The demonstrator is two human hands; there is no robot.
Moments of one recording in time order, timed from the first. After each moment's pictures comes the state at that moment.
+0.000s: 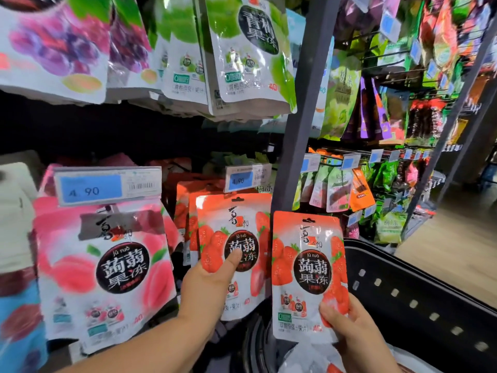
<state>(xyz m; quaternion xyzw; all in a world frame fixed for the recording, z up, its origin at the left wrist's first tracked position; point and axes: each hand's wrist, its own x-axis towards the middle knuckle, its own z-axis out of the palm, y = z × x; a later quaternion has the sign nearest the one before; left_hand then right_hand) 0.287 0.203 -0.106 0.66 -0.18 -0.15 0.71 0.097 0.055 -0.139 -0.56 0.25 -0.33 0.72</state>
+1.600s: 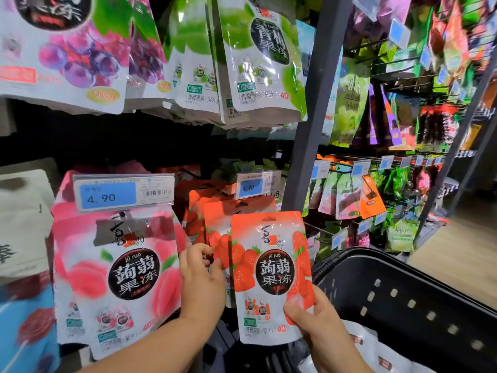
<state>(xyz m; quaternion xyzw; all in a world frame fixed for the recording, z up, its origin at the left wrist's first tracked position) 0.315 0.200 -0.116 0.72 -0.24 0.09 0.64 0.158 0.072 -0.143 -0.62 0.20 -0.29 0.70</state>
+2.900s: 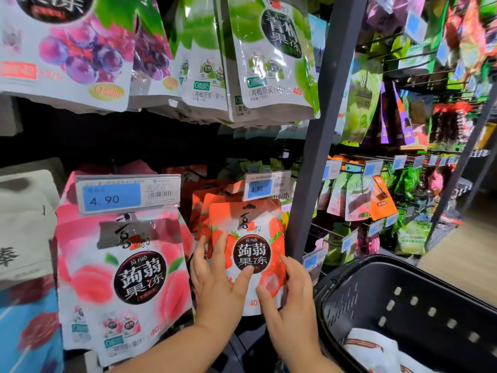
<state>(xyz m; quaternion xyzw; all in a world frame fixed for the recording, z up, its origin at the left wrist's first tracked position) 0.312 0.190 -0.128 0.74 -0.31 0.10 0.59 0.213 0.101 -0.148 -0.81 0.19 -0.45 0.33</state>
